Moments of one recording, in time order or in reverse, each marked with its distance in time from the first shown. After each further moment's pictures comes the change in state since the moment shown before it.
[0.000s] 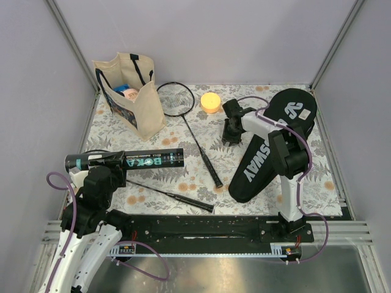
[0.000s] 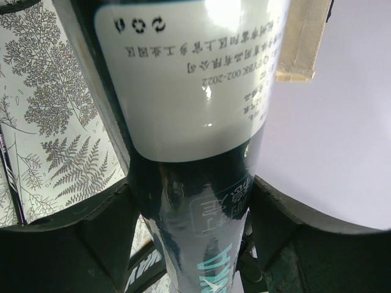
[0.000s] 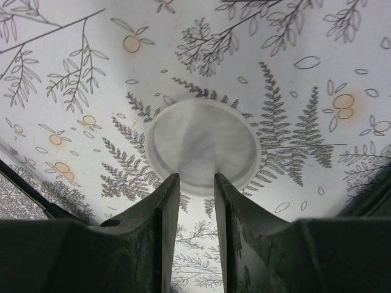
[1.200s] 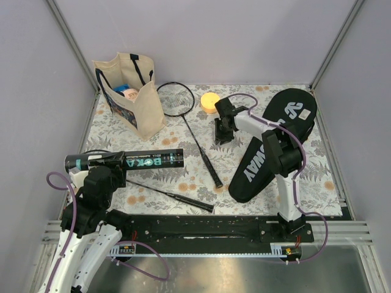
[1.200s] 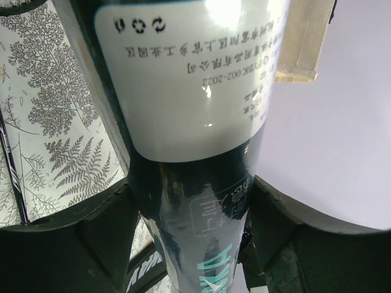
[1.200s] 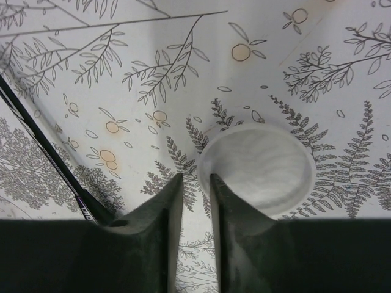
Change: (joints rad) left arm 0.000 0.002 0.002 -0.008 -0.003 0.000; right arm 0.052 0.066 0.093 0.014 -0.084 -0.143
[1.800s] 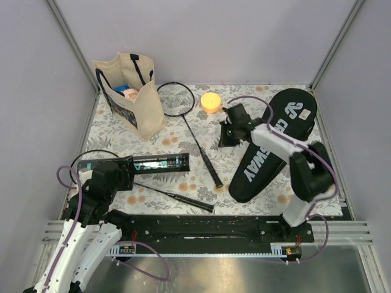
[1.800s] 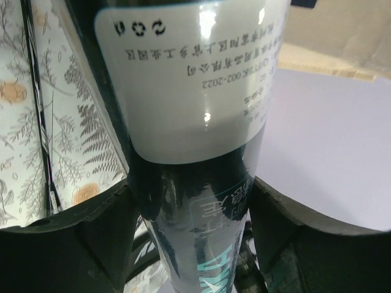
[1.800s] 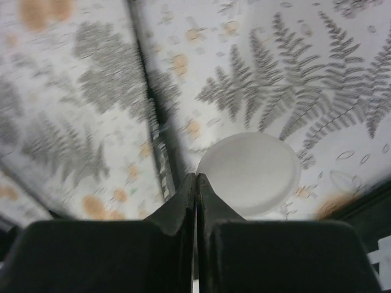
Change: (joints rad) left arm 0.000 0.097 0.006 -0.075 0.096 -0.106; right arm 0.031 -0.327 -0.312 0.148 -0.065 -0.043
